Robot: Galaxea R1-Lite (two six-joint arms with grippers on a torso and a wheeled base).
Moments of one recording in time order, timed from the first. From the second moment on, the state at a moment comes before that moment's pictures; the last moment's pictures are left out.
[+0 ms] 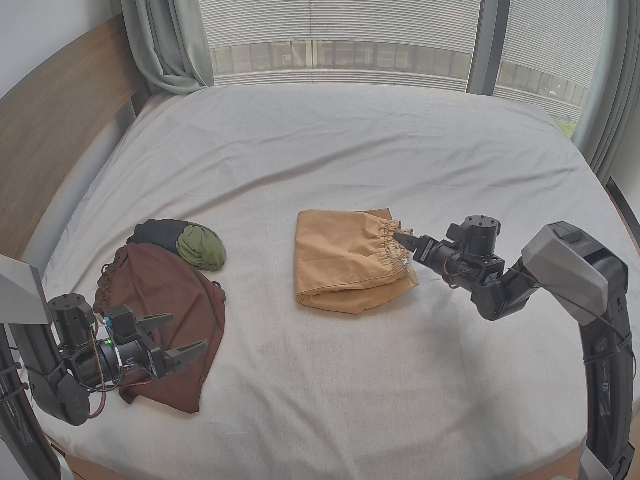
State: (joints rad) left arm 0.03 2.09 -0.17 -1.55 -0.67 0.11; right arm 0.25 2.52 -1.36 -0.94 0.21 0.57
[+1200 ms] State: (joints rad) left arm 0.04 2.09 -0.18 -1.55 -0.67 0.11; right arm 0.38 2.49 -1.32 -0.95 0.21 0.57
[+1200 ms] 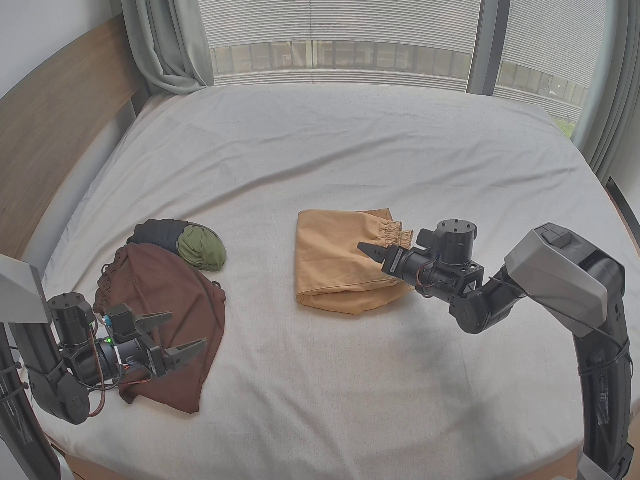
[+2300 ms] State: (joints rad) left arm 0.00 2.03 -0.20 -1.55 -0.72 0.08; right arm 0.37 2.24 -1.05 -1.02 0.20 0.56
